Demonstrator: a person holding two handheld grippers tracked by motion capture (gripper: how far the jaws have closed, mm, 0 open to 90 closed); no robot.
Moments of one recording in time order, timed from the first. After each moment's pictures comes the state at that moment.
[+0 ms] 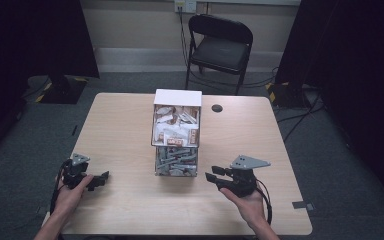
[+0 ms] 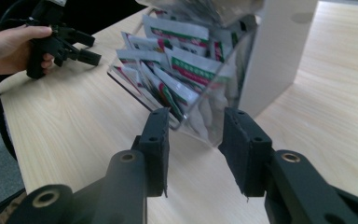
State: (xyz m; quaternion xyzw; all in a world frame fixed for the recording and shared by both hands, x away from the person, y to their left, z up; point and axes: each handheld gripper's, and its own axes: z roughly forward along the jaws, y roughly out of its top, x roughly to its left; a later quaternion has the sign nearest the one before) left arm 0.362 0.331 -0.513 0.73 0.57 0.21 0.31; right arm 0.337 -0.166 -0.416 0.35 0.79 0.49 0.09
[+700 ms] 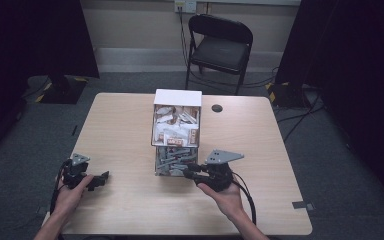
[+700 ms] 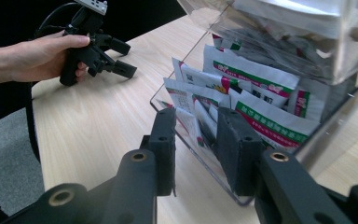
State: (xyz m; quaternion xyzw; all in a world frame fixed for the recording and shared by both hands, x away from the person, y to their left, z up) left arm 0.362 0.331 -0.513 0.73 0.57 0.21 0.31; right arm 0.350 -0.108 -0.412 0.29 0.81 0.50 0.06
